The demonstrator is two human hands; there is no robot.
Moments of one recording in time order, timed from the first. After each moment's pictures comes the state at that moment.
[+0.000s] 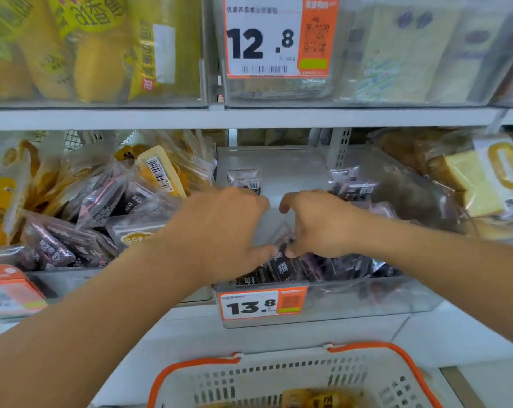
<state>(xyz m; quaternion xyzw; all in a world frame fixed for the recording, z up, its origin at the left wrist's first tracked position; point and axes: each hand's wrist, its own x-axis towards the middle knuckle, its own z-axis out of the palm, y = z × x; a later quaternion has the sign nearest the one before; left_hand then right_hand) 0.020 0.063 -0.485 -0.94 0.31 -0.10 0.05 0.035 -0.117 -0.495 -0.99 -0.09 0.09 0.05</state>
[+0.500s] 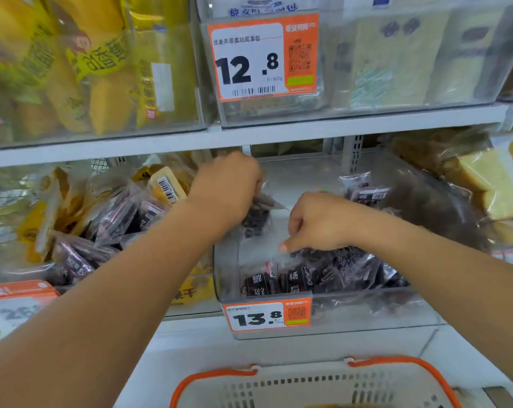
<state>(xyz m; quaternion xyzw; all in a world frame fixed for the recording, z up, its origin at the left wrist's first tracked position) 0.085 0.043 -0.466 -0.96 0.20 -0.22 0.02 0.057 -0.124 -0.495 -0.99 -0.11 0.08 0.06</state>
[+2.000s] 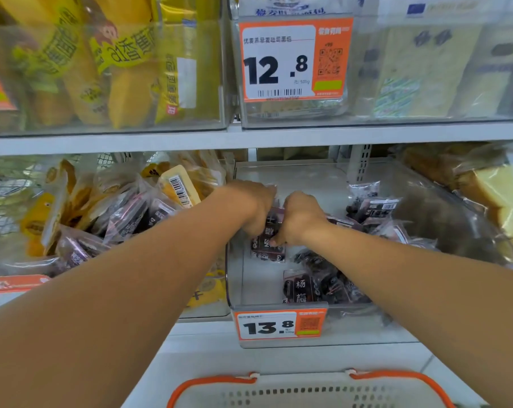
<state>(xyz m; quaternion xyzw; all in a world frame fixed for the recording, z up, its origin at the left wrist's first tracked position) 0.136 0.030 -0.490 -0.97 0.22 0.05 0.14 0.108 -0.080 -0.527 -0.97 0.05 0.01 0.25</state>
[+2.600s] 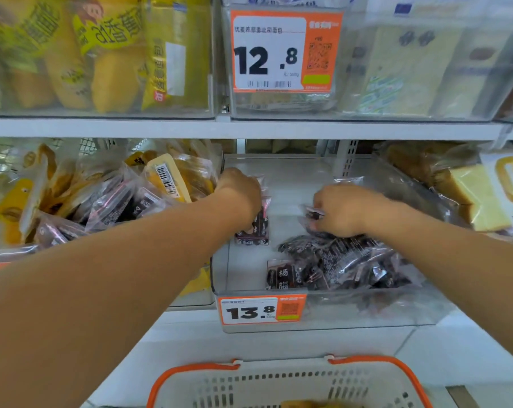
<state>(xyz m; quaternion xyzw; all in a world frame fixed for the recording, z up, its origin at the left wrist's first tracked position) 0.120 0.020 -0.500 -0.92 0.19 -0.04 0.33 0.066 -0.150 -0.487 -1.00 -0.03 0.03 -0.05</state>
